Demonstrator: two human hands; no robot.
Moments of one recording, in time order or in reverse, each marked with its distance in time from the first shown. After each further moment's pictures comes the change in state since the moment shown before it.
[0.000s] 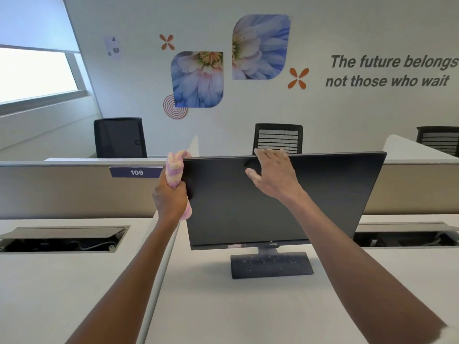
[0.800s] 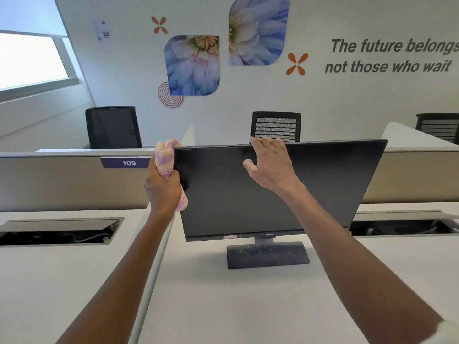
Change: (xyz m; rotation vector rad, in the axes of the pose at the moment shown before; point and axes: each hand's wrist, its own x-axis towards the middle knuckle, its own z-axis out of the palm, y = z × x) left_hand -0.001 0.000 0.007 -0.114 0.019 -0.021; right_hand -0.003 0.002 0.004 0.073 0.043 -0.017
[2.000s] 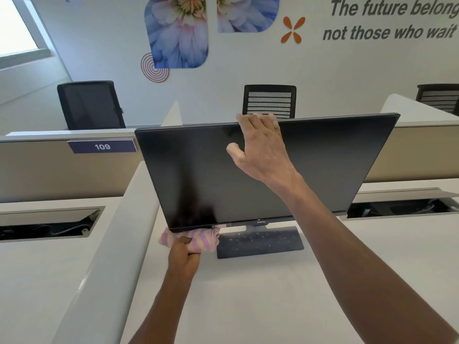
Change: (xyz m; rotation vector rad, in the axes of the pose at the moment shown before) left_hand -0.106 -0.168 0.062 -0.870 -0.075 -1.031; right_hand -0.001 0.004 0.007 0.010 0.040 -0.012
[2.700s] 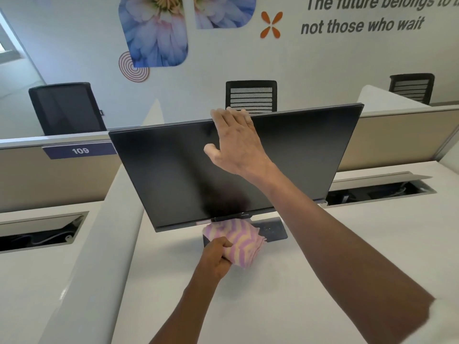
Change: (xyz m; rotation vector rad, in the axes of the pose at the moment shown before) left_hand -0.045 -0.079 0.044 0.500 -0.120 -0.319; right_hand -0.002 0.000 -0.007 -0.017 -0.061 -0.036
